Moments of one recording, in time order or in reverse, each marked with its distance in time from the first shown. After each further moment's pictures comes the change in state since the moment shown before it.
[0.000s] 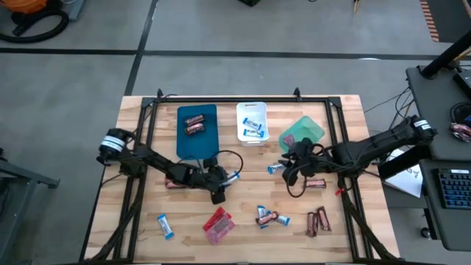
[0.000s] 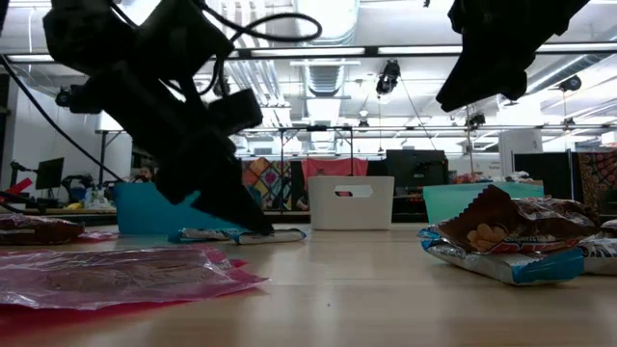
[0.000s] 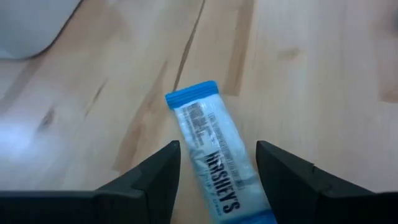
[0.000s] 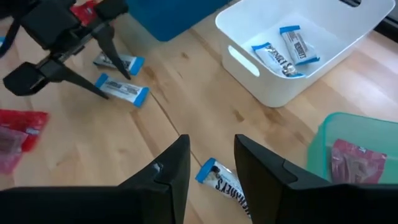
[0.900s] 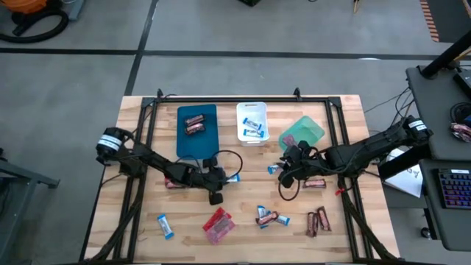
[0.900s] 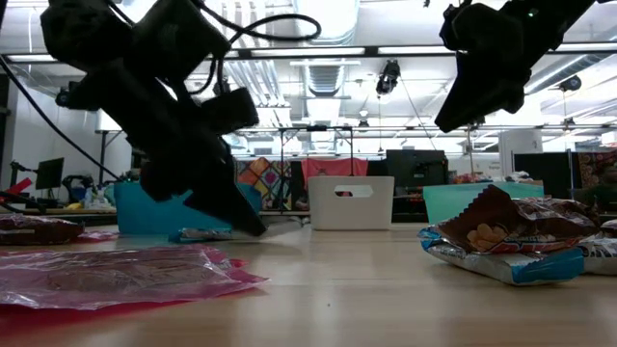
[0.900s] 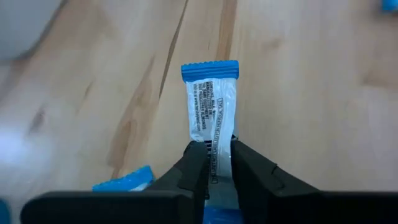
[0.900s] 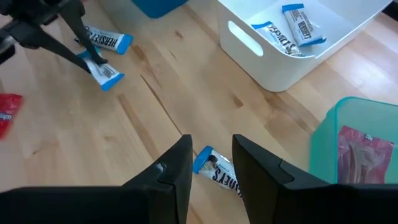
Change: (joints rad) left arm 0.000 -0.044 -0.010 -0.028 0.050 0.048; right arm 0.000 0.090 0.000 0.009 -0.009 0.018
